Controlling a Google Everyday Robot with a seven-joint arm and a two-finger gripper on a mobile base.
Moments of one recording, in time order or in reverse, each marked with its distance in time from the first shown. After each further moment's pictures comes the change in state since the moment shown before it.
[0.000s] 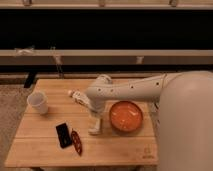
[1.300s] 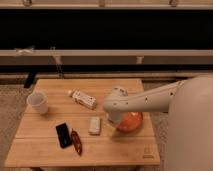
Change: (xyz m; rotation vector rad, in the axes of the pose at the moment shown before) arm 0.121 -0.002 0.037 0.082 0.179 0.261
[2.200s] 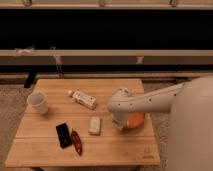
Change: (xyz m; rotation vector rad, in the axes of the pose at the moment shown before) arm 0.031 -0.016 -0.001 0.017 0.040 0.098
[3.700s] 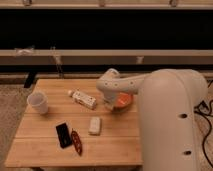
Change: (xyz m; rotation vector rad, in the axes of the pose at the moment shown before) arm -0.132 -0.057 -0.012 0.048 -0.061 -0.244
